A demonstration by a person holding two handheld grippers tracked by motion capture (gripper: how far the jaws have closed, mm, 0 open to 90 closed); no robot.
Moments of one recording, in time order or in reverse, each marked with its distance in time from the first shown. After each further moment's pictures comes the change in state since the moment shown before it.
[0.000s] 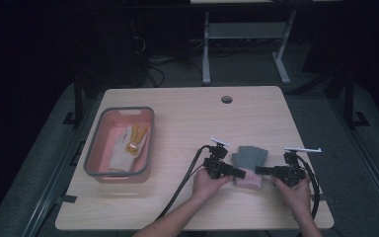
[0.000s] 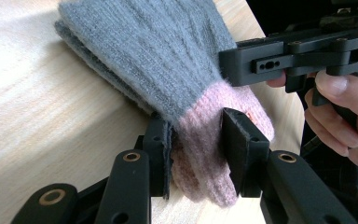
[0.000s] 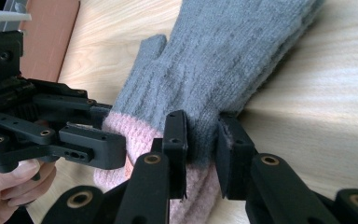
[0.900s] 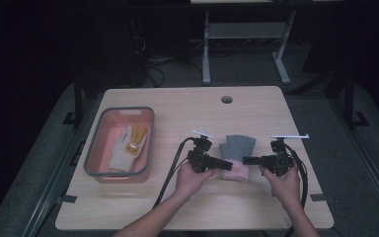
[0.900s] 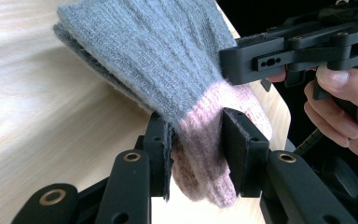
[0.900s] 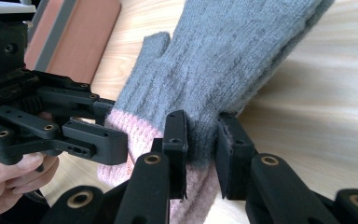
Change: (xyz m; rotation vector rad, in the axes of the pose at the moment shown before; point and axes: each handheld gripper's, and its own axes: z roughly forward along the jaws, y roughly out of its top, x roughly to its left) left arm -0.002 0.002 -0.064 -0.071 0.018 0.046; right arm 0.059 0.023 0.006 0.004 0.027 -0.114
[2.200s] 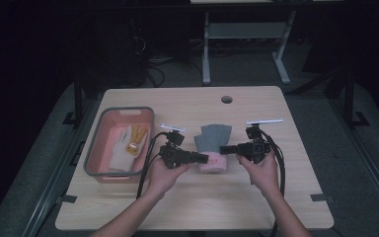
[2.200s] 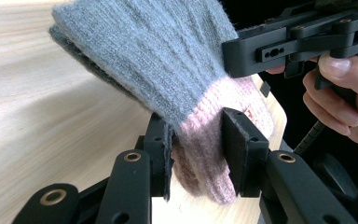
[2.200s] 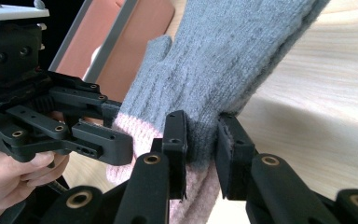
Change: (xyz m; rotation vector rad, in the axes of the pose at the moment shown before) left arm 0.015 -0.008 -0.075 -0.077 0.030 0.002; right arm 0.064 0.033 0.030 0.044 0.069 -0.093
